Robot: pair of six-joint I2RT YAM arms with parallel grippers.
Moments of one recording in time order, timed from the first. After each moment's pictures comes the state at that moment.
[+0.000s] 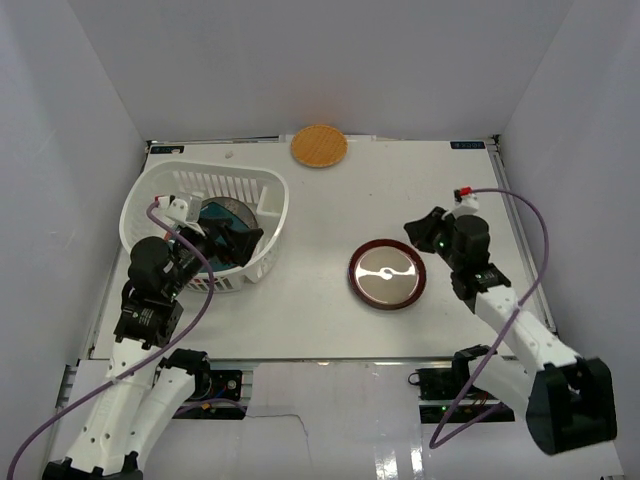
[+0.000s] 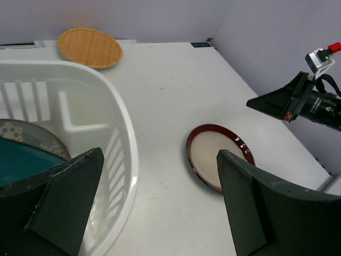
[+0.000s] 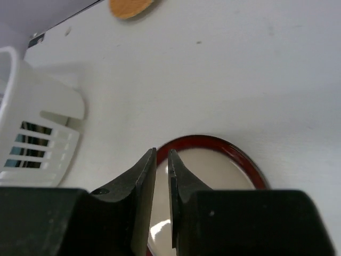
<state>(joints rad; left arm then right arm) -0.25 0.60 0.74 -0.16 0.30 -0.33 0.30 1.07 0.57 0.20 -0.14 0.53</state>
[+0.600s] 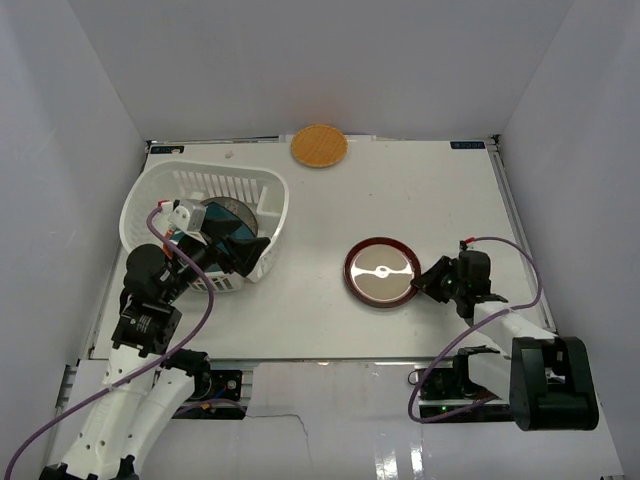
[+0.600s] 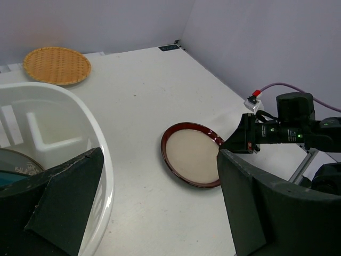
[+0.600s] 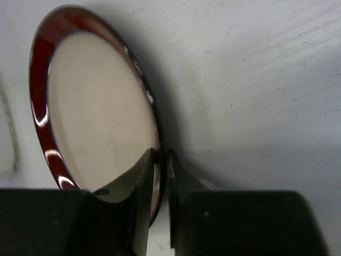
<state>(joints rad) -0.29 0.55 0.73 -0.11 0.43 -0.30 0.07 1.07 0.25 0.09 -0.29 0.65</state>
